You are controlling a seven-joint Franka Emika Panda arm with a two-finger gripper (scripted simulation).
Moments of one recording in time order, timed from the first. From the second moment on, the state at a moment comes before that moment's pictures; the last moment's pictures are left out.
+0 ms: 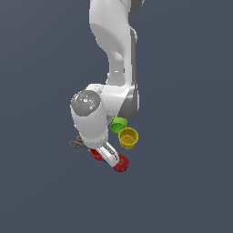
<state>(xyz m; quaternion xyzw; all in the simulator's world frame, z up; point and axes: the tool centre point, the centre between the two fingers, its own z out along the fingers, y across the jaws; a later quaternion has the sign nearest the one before) 0.103 -0.071 0.126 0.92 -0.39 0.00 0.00</state>
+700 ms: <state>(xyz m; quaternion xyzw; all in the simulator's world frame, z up) 0.084 0.057 0.253 0.92 -0.39 0.00 0.00</state>
